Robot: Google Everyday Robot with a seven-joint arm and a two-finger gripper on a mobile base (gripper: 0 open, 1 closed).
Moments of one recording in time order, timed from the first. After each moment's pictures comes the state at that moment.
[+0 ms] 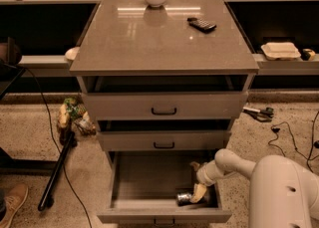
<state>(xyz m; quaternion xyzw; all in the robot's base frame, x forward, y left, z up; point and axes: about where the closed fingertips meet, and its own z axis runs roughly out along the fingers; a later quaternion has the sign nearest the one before) 0.564 -0.163 0.207 -0.63 0.72 0.20 0.21</state>
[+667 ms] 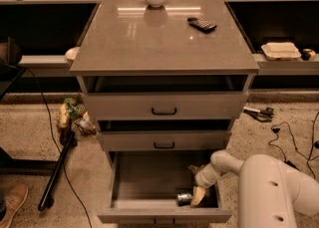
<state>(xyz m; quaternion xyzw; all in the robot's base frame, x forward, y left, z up) 0.561 -0.164 0.177 -0.65 0.71 0.20 0.18</state>
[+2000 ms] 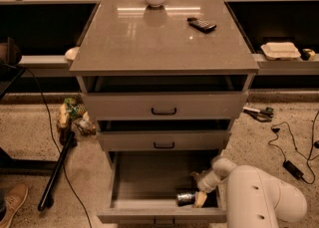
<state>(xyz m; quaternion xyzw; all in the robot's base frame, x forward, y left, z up) 0.555 -0.180 0.113 -0.65 0.71 0.22 0.16</state>
